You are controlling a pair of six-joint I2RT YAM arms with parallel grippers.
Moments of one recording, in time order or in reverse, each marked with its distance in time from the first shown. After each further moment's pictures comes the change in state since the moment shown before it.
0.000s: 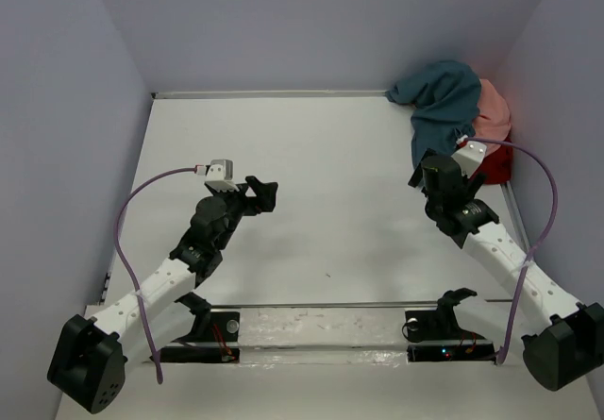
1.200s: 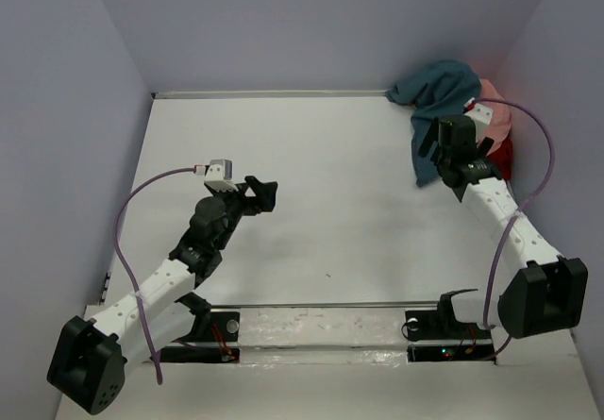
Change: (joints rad) left arm 0.000 -0.005 0.000 0.000 0.001 -0.002; right arm -0.158 0.240 0.231 0.010 -0.206 -0.129
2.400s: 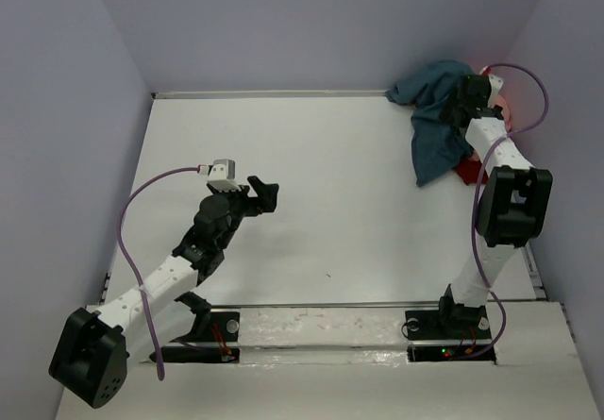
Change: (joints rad) left arm 0.000 0.041 0.000 0.001 -0.004 -0.012; right arm -0.326 0.655 0.560 -0.005 -0.148 -0.072
